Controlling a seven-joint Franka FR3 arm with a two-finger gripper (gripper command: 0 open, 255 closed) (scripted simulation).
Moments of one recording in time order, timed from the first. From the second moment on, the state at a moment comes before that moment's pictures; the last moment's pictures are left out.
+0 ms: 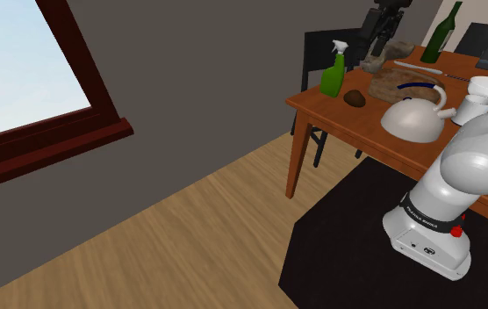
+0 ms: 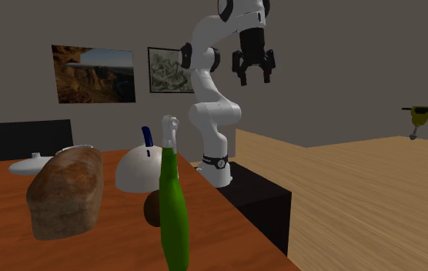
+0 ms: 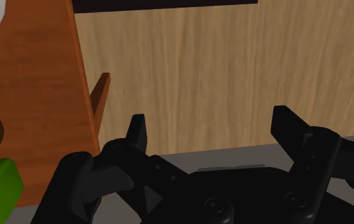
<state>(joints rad) 0.00 -0.82 -0.07 -2.33 0.07 1.55 -0.05</state>
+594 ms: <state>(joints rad) -0.05 -0.83 -0.18 -2.48 -0.03 1.74 -0.17</state>
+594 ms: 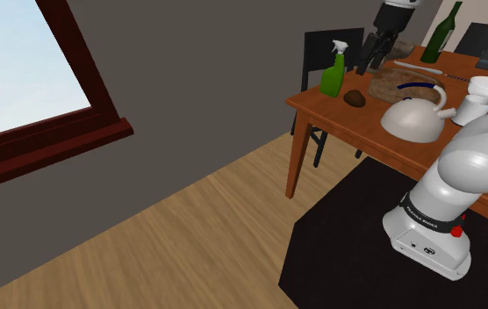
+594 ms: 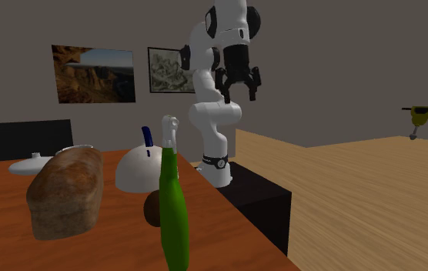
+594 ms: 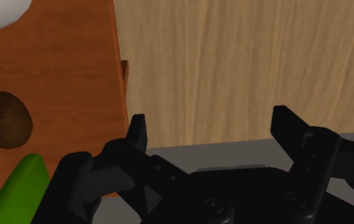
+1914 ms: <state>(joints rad) -0.08 -0.39 -0.61 -2.56 -0.13 2.44 -0.59</state>
